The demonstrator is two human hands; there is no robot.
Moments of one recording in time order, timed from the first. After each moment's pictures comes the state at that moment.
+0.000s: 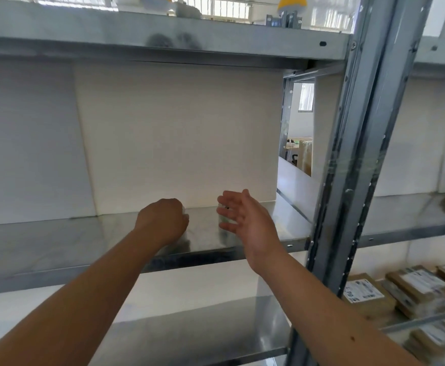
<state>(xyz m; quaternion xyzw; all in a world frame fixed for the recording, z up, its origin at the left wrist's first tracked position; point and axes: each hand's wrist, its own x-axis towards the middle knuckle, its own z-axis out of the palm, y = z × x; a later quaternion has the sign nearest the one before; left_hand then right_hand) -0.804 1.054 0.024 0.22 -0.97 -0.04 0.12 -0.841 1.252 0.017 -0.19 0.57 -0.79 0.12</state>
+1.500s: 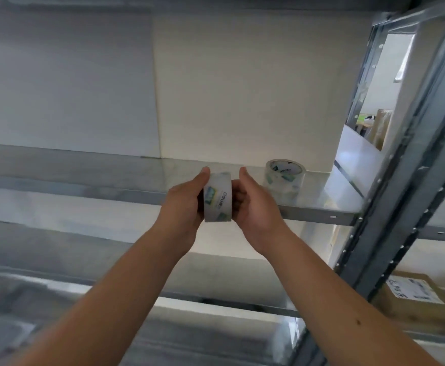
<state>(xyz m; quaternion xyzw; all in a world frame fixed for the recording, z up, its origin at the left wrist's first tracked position) -0.683 1.141 0.014 0.26 -0.52 -0.76 0.29 -0.776 1.237 0.003 -0.26 0.53 -0.74 0.32</state>
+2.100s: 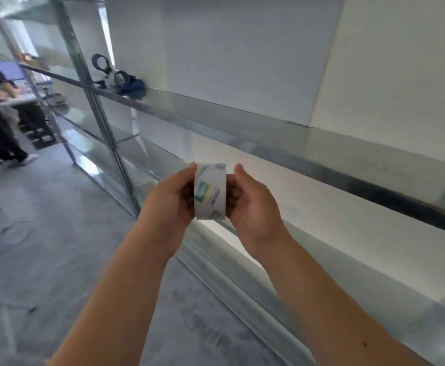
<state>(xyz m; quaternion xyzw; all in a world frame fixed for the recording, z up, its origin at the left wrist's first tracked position) -0.455 1.119 -0.014 0.40 -0.44 -0.64 0.49 -0.593 1.151 -0.034 -0.37 0.37 -0.64 0.57</state>
